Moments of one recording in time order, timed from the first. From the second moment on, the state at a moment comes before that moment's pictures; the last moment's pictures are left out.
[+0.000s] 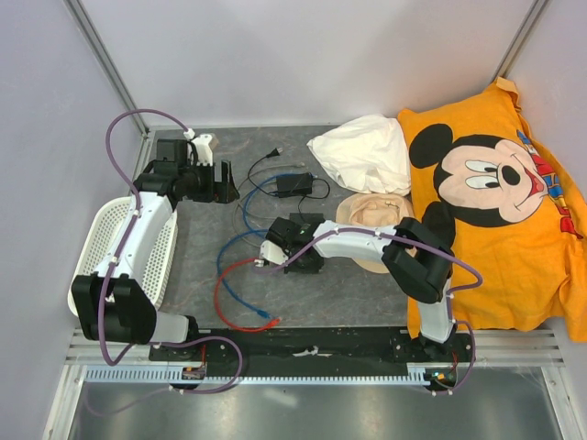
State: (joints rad) left arm -0.08 1.38 1.22 -0.66 0.34 -0.01; right arm 1.01 1.95 1.34 -0.75 0.10 -0.48
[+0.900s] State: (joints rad) left arm -0.06 1.40 1.22 -0.66 0.34 -0.01; right arm 0.92 2.11 1.50 -0.64 0.34 -0.66
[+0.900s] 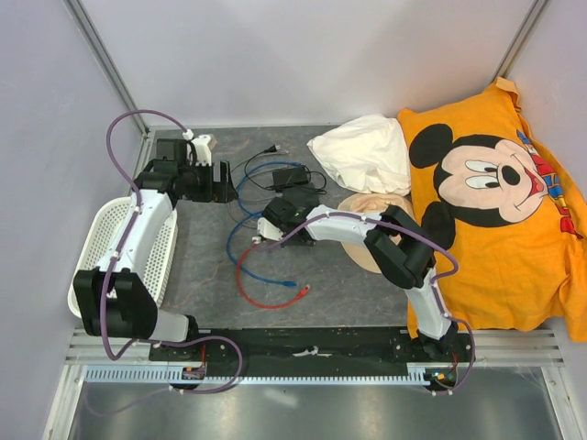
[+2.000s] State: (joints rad) left arm -0.10 2.04 1.63 -0.59 0.82 -0.06; right arm 0.46 2.13 1.99 -0.84 -0.20 -0.16
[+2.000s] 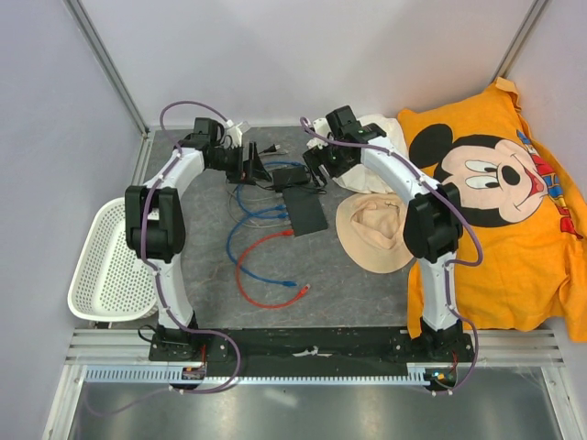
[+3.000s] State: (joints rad) left arm -0.09 1.88 1.54 -0.57 0.86 -0.13; right arm 0.53 2.41 2.14 -1.04 -0.42 -0.23
